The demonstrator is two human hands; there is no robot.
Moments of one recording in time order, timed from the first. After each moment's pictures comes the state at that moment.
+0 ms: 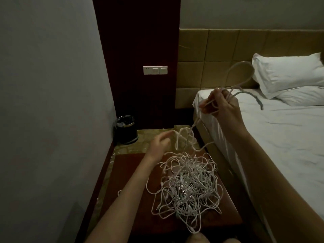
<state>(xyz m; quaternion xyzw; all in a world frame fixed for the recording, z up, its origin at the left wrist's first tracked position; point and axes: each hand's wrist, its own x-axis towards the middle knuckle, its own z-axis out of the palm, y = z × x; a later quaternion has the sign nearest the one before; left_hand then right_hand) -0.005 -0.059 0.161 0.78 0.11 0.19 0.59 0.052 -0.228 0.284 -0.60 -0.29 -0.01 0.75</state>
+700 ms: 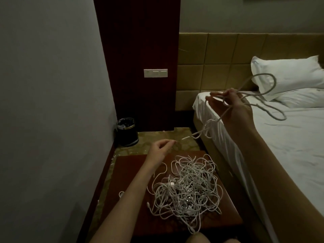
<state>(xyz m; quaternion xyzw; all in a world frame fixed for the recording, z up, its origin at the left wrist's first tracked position) -0.015 -0.066 0.152 0.74 0.13 0.20 0.62 0.049 -0.246 0.293 -0.43 -0.19 0.07 0.88</state>
